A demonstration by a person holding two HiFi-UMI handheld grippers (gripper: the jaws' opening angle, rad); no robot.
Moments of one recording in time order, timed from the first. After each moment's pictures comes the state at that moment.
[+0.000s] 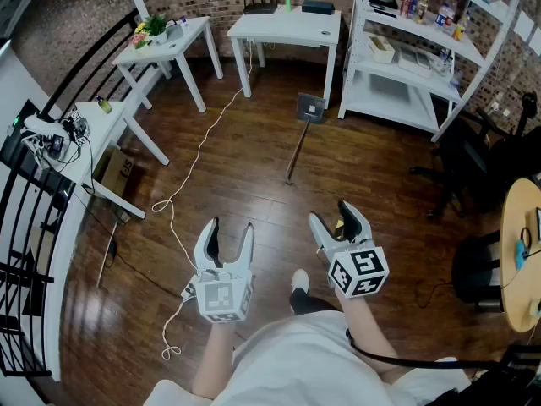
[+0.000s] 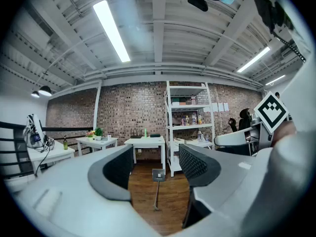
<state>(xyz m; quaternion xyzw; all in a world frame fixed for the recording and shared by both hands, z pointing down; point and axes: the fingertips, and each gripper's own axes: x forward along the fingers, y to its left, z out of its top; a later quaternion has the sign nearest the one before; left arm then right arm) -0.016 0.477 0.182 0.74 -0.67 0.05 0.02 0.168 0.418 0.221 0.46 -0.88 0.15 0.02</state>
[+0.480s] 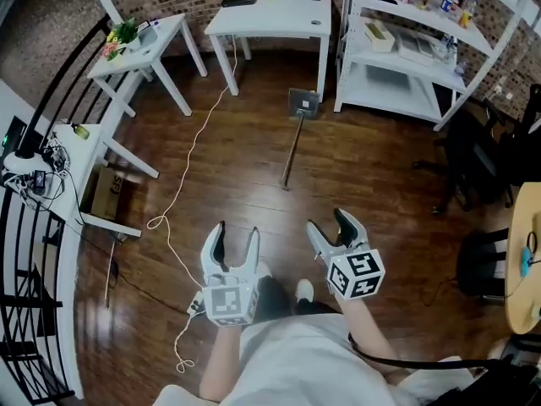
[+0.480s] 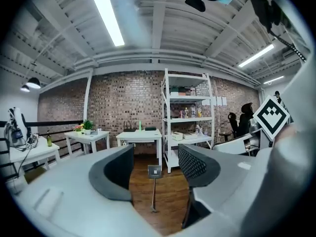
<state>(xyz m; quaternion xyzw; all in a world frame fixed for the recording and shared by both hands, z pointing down) -0.011 0.314 0.227 0.76 -0.64 0.07 0.04 0.164 0.276 0.284 0.47 -0.86 0.21 0.07</state>
